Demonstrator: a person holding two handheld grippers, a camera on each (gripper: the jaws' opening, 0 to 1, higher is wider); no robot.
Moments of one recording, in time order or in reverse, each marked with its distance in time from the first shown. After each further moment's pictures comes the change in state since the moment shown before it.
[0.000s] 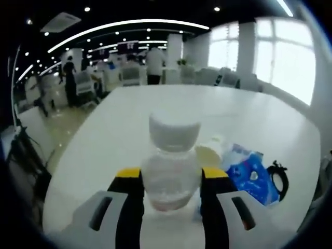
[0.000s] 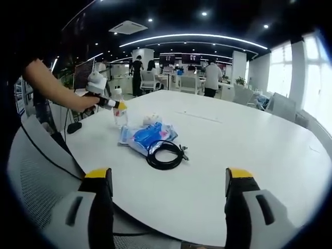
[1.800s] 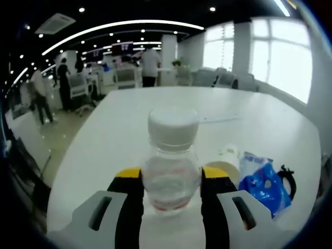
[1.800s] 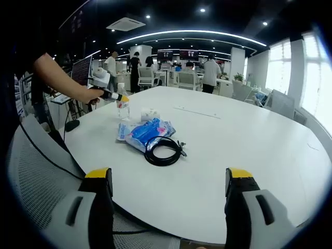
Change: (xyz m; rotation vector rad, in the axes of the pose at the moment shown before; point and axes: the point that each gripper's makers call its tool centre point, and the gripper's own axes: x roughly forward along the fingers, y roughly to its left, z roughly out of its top) left arm 0.037 0.027 0.021 0.021 -0.010 -0.038; right arm 0.002 -0.004 -0.007 0.004 0.037 -0.016
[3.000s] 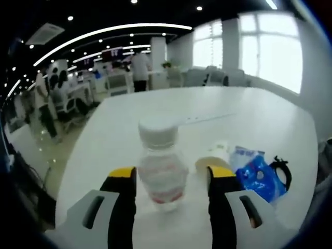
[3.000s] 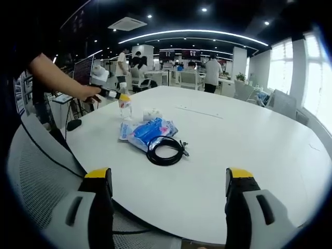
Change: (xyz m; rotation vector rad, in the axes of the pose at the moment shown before) left arm -0.027 -0.014 0.006 0.080 -0.012 -0.066; right arm 0.000 0.004 0.000 -0.001 0.001 0.019
